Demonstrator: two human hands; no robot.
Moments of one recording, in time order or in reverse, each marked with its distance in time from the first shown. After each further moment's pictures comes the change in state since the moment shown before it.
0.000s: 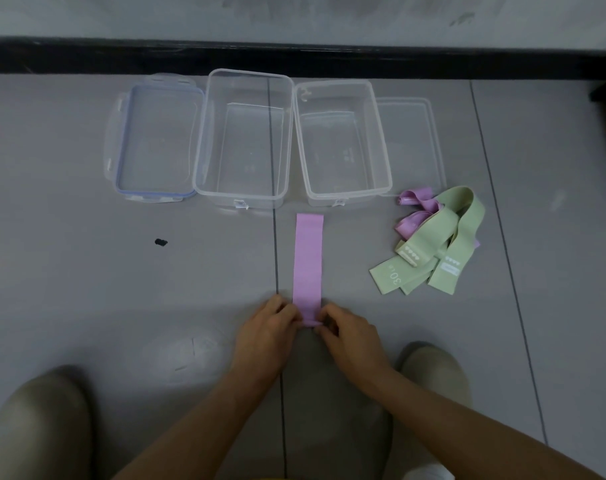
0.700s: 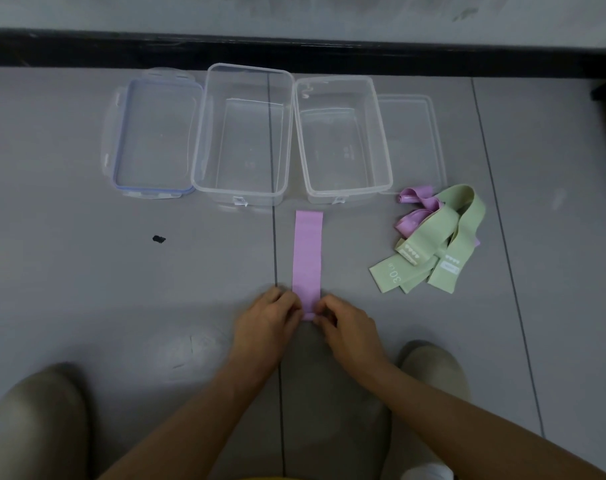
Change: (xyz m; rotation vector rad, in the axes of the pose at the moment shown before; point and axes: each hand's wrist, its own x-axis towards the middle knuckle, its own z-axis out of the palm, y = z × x) left_hand 0.010 -0.003 -0.002 -0.109 0.020 0.006; right_hand 0.008 -0.004 -0.002 0.032 0.046 -0.007
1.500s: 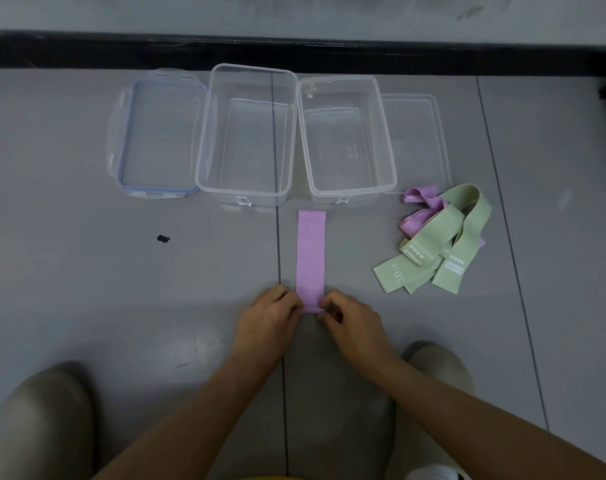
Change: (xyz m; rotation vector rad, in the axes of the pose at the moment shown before) left_hand 0.004 -0.002 -0.001 0.110 0.064 0.041; right_hand 0.007 0.001 -0.010 -0.029 -0.018 -0.007
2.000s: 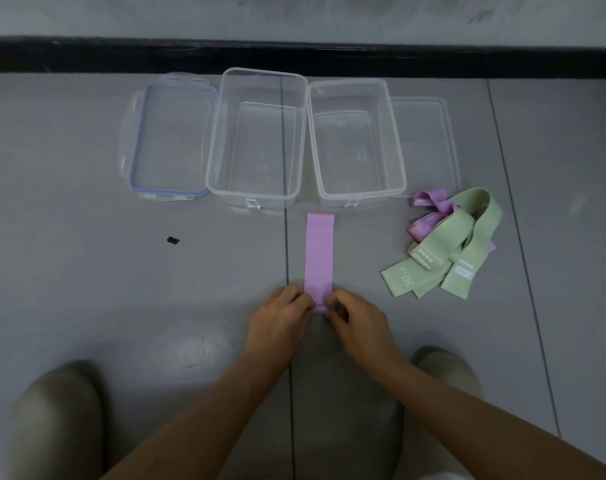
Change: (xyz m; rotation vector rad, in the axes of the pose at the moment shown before) left_hand 0.005 0.000 0.008 0.035 0.033 0.065; right_hand 0.004 -0.001 0.004 0.027 0.052 -0.072
